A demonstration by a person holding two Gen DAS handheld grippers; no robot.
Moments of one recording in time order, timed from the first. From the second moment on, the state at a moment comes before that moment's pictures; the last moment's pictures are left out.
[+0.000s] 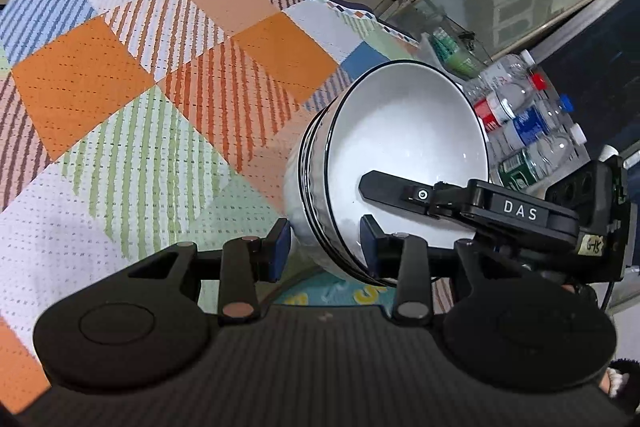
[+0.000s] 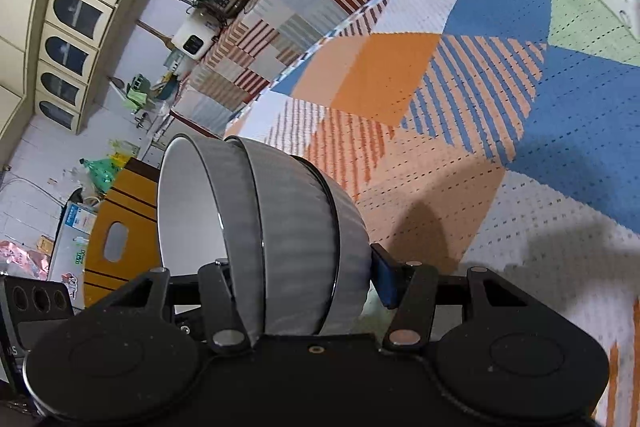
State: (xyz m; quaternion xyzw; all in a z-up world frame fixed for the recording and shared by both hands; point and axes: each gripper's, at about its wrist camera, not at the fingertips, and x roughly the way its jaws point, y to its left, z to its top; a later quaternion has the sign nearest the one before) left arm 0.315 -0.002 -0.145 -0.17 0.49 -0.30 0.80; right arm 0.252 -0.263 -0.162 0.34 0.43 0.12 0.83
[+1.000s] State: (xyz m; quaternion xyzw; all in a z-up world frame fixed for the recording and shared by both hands) left arm 0.193 0.004 -0.117 -0.09 0.51 -0.28 0.81; right arm 0.133 -0.237 -0.150 0.34 0.44 0.15 0.82
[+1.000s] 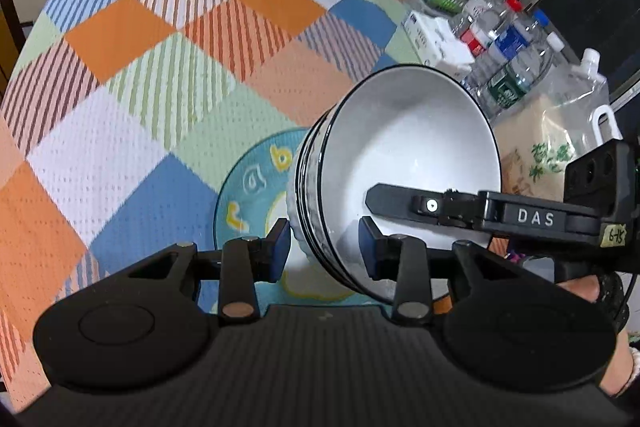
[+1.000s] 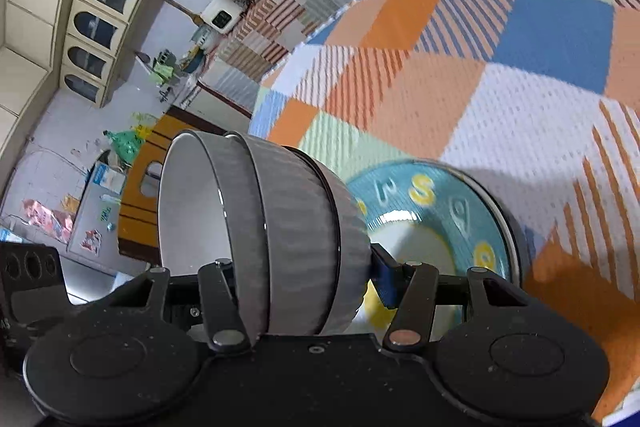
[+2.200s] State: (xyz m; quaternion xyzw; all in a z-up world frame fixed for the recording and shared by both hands) left arm 0.194 -0.002 -0.152 -0.10 0.52 -0.27 0.80; right arm 0.120 -0.240 -0.165 0.29 0.45 0.07 0.84
